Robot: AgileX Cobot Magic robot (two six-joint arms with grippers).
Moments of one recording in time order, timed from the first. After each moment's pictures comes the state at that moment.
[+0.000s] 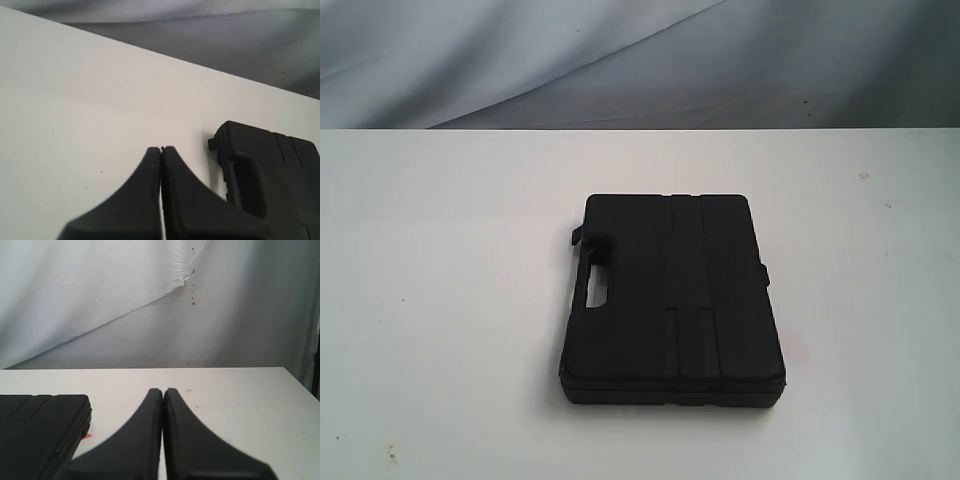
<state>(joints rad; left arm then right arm) -0.11 0.70 -0.63 -0.10 0.53 -0.26 0.15 0.00 0.00 0.00 0.10 0.02</state>
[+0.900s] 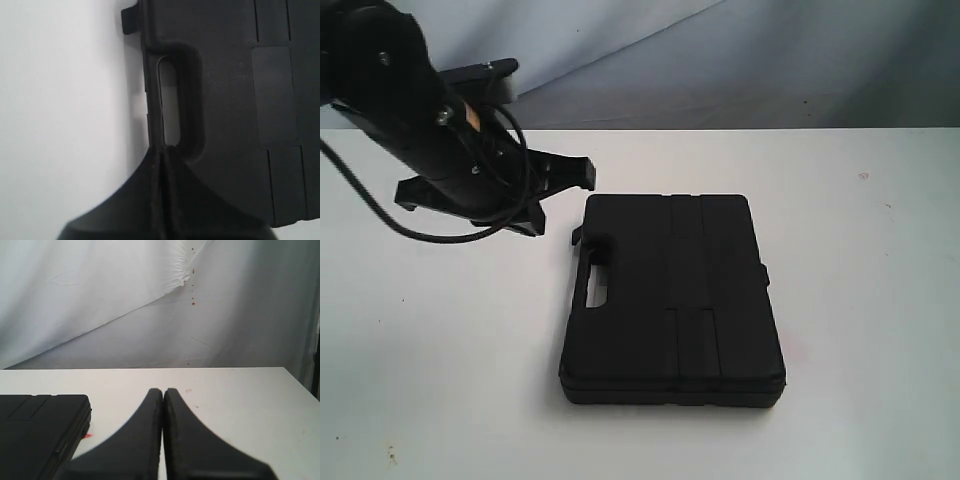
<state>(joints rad) -0.53 1.68 -1.25 -0.08 0.82 -0.43 0.15 0.00 0.00 0.00 0.10 0.02</state>
